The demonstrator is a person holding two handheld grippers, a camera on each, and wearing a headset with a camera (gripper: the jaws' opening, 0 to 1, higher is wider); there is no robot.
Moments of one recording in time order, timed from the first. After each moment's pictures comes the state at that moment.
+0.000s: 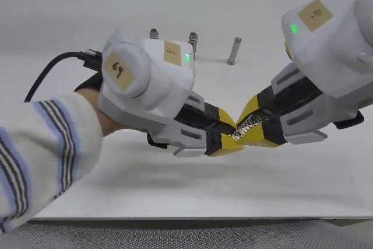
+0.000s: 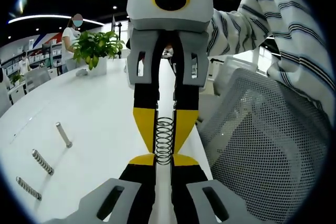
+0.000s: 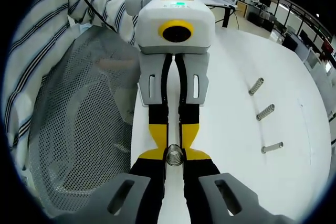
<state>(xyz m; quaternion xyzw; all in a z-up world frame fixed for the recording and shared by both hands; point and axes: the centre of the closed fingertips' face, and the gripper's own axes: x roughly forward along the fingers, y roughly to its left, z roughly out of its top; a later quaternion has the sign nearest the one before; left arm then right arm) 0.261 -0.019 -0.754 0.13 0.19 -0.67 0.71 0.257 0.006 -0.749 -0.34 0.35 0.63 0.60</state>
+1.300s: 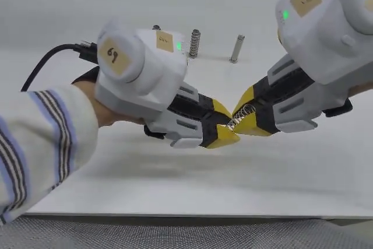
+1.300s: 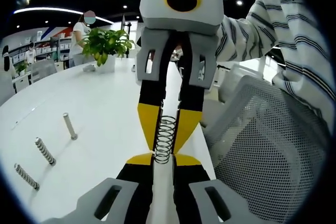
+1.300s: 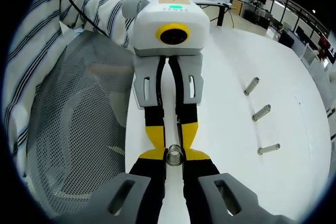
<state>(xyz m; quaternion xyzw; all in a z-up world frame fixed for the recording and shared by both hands) 0.275 -0.009 -0.756 0.10 0.20 -0.65 0.73 0.269 0.014 -0.746 -0.34 0.35 0.62 0.61</state>
